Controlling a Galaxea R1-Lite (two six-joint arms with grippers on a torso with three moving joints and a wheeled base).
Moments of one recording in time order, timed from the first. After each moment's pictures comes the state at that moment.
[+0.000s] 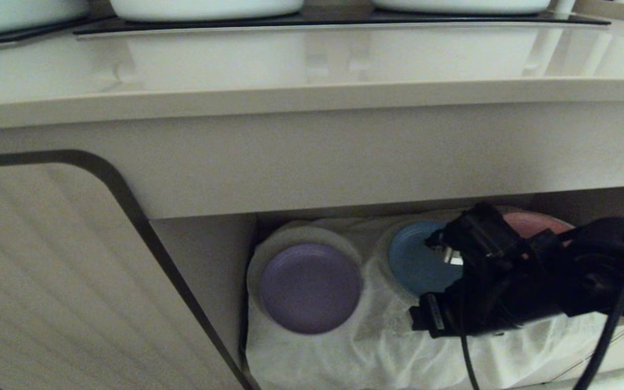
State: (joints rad) left arm 0.00 0.00 0.00 0.02 -0.02 0.00; right arm 0.59 1.75 -0.96 0.25 0.12 0.46
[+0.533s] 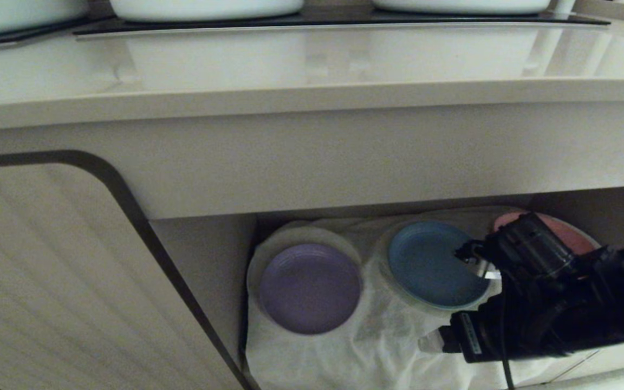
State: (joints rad) left arm 0.00 0.00 0.00 0.02 -0.02 0.00; right arm 0.59 1.61 -0.83 0.25 0.10 0.46
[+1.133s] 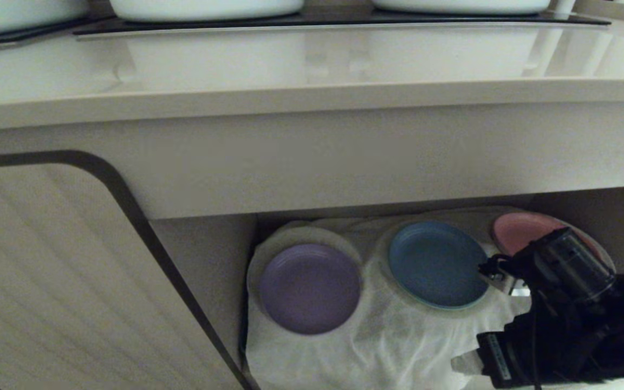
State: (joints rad) left arm 0.00 0.00 0.00 0.02 -0.02 0.00; right arm 0.59 1.52 -0.73 0.25 0.10 0.46
